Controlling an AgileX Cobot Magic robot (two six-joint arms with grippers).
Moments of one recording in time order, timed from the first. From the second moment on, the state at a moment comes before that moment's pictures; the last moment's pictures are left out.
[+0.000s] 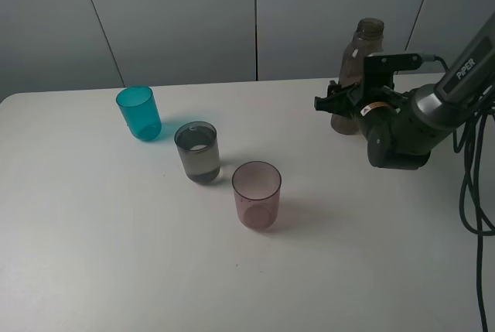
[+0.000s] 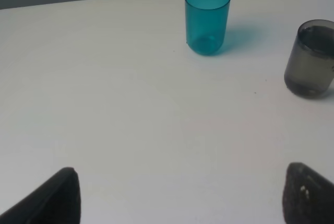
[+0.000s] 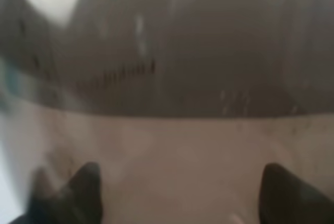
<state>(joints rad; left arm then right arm) -0.13 0.00 -0.51 0.02 1.08 -0.02 0.34 2.24 -0.84 0.37 -1.07 -0.12</state>
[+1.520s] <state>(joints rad) -0.13 0.00 -0.51 0.02 1.08 -0.02 0.34 1.68 -0.69 0.28 -0.20 -0.19</state>
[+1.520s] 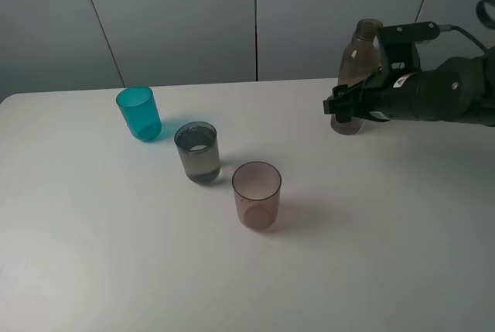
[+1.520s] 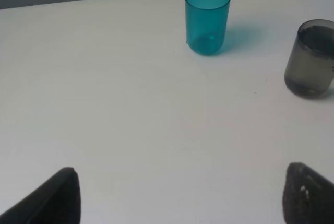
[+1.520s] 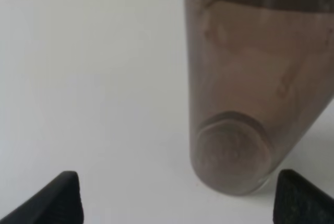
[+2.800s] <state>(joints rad) -0.13 0.00 -0.51 0.02 1.08 -0.02 0.17 0.54 -0.69 -0.13 1.11 0.13</state>
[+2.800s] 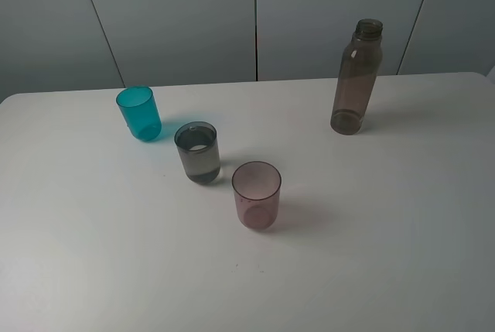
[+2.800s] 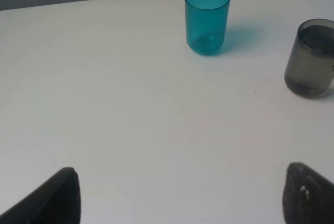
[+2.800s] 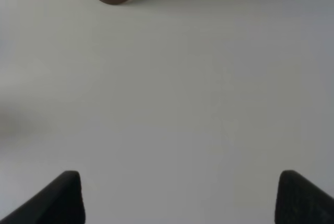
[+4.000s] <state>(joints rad) -0.13 0.00 -0.51 0.02 1.08 -0.02 -0.07 0.00 -0.51 0.04 1.10 -0.04</state>
